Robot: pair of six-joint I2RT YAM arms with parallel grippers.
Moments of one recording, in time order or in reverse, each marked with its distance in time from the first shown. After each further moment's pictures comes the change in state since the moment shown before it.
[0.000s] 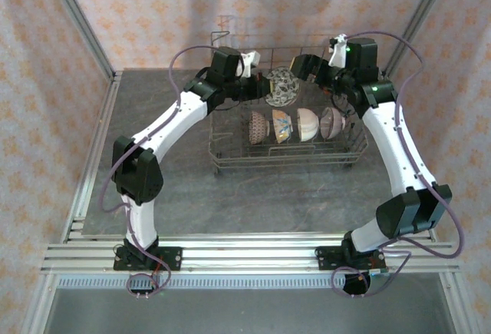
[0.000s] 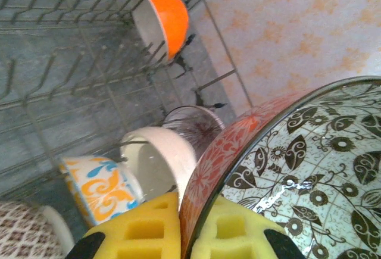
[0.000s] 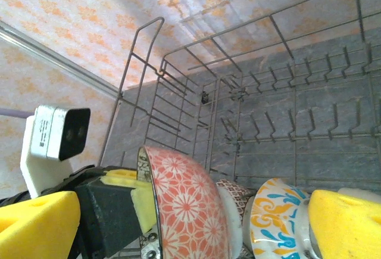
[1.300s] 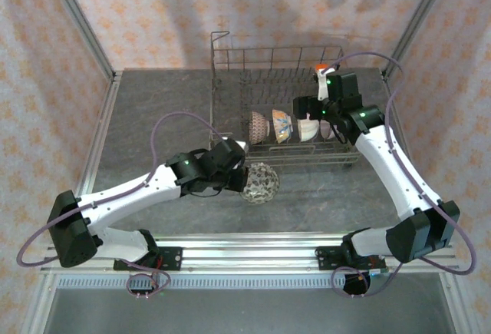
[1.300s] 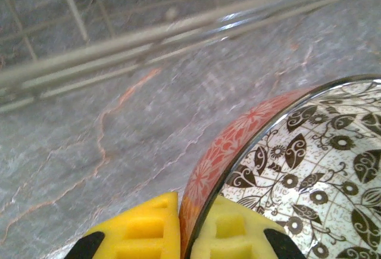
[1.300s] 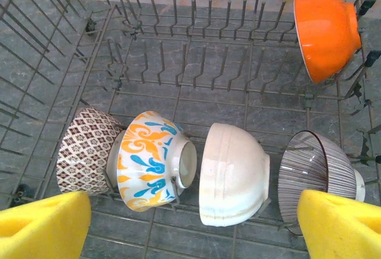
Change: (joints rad) left arm -0.433 -0.632 -0.758 -0.320 -0.522 -0.064; right arm 0.138 -0.173 -0.276 -0.078 0.444 -0.366
